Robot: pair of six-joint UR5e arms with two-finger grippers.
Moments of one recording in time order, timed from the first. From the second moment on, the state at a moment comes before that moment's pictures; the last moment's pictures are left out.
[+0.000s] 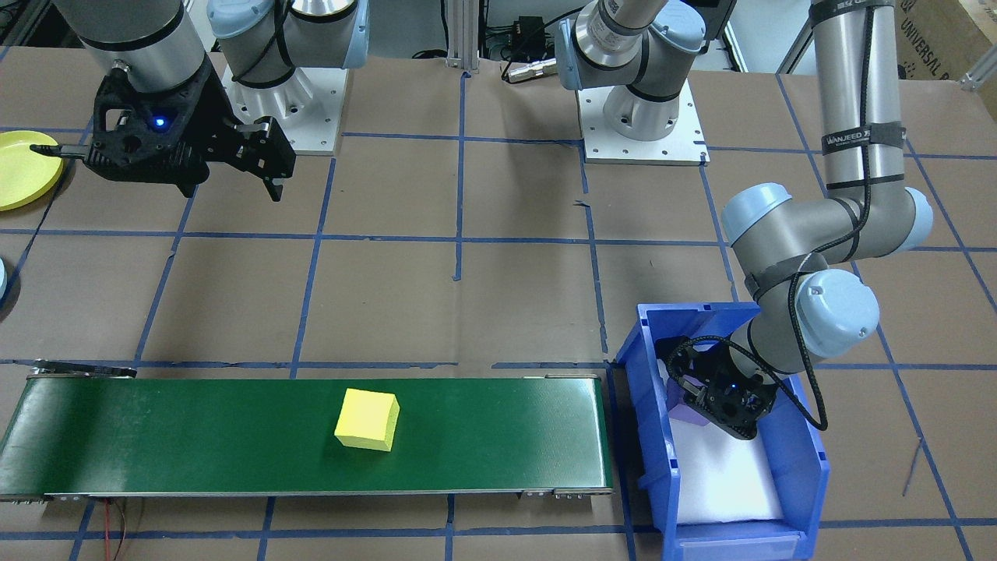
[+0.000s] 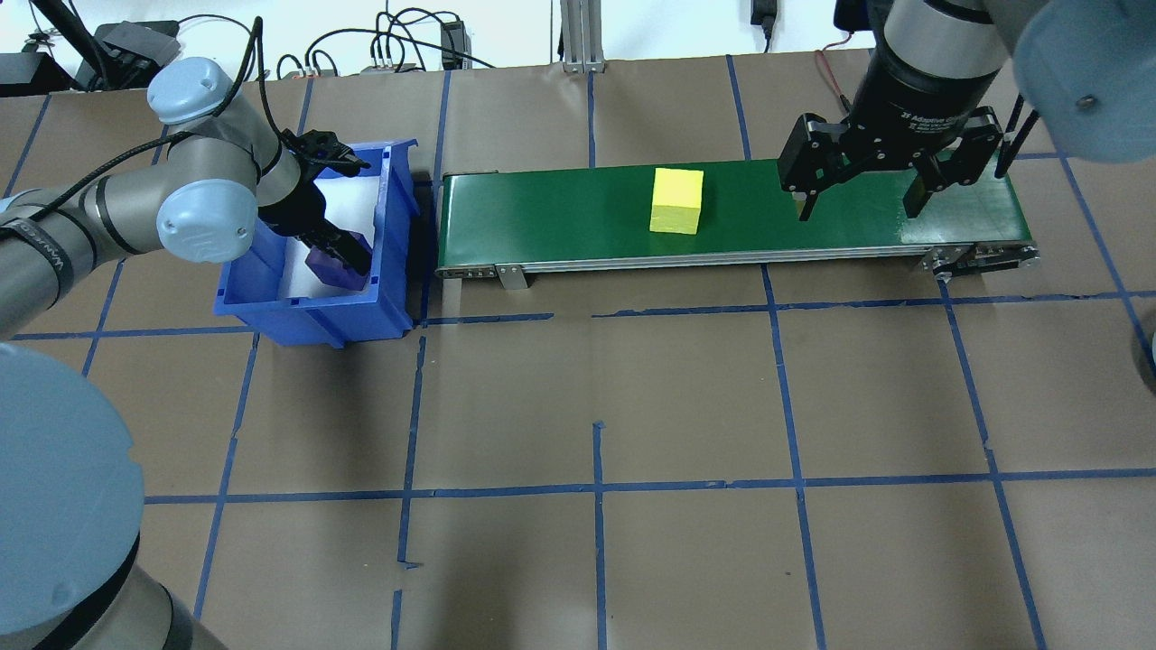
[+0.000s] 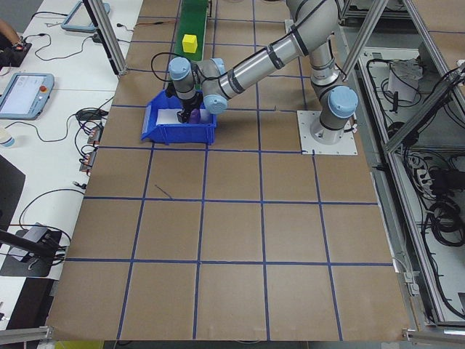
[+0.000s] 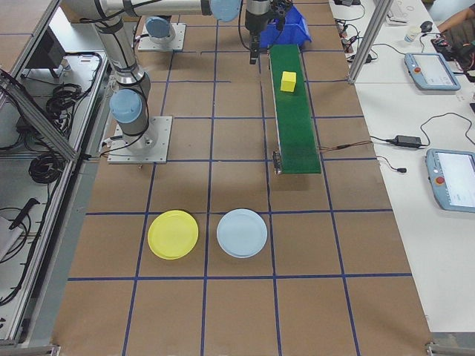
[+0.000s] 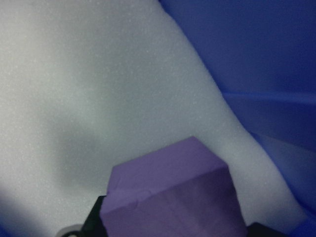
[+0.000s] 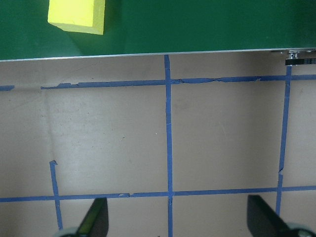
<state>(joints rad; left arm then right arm) -1.37 -2.04 -1.69 -1.03 1.49 0.81 1.58 -1.56 1.55 -1.52 -1.58 0.04</state>
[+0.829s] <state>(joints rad) -1.37 -1.98 -1.68 -1.06 1.49 0.75 1.58 -1.56 1.55 -1.52 -1.58 0.04</state>
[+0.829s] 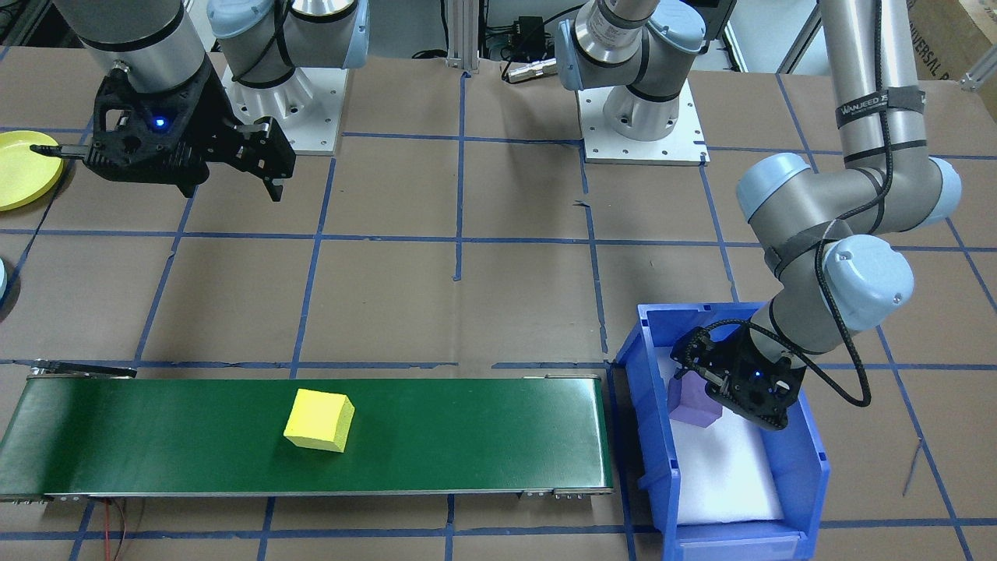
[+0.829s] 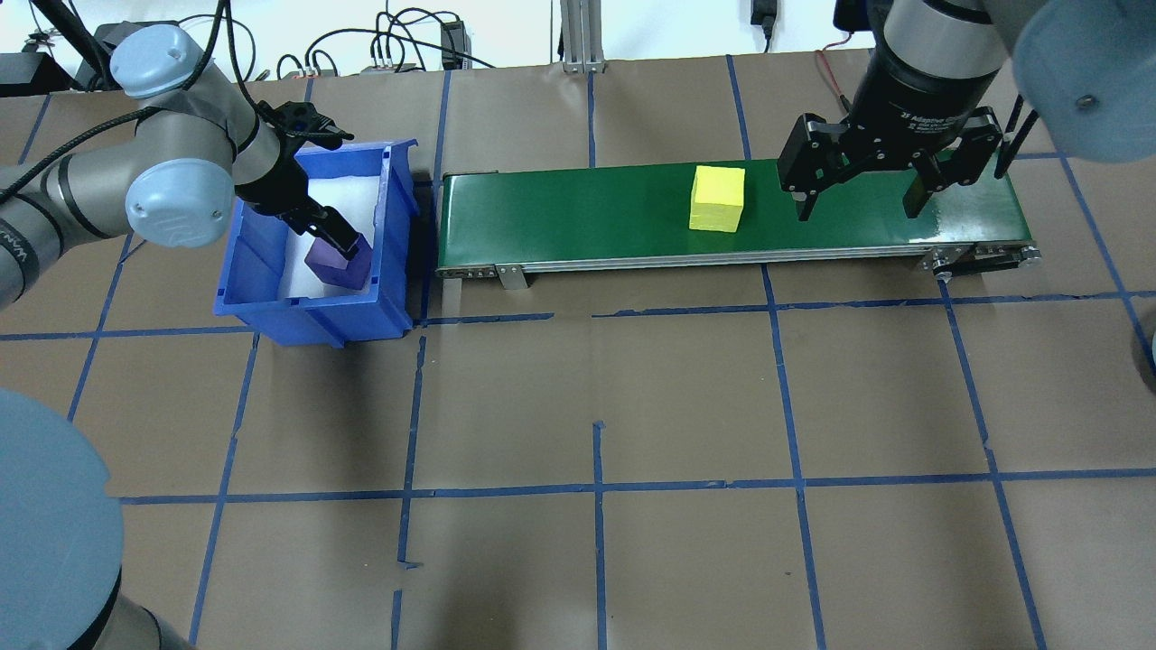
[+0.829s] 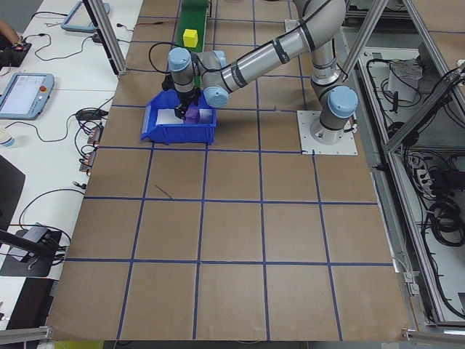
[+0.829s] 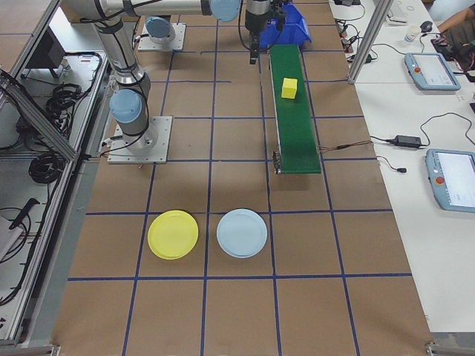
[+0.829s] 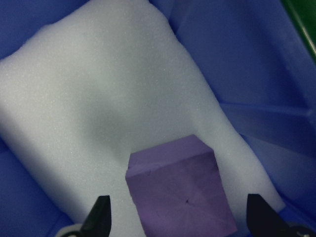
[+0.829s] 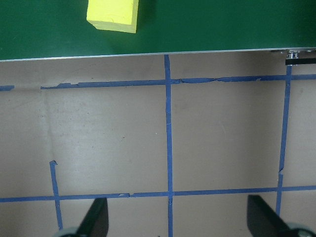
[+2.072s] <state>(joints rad) -1.37 -1.97 -1.56 -1.16 1.47 0.59 1.34 -1.41 1.46 -1.66 -1.51 -0.12</state>
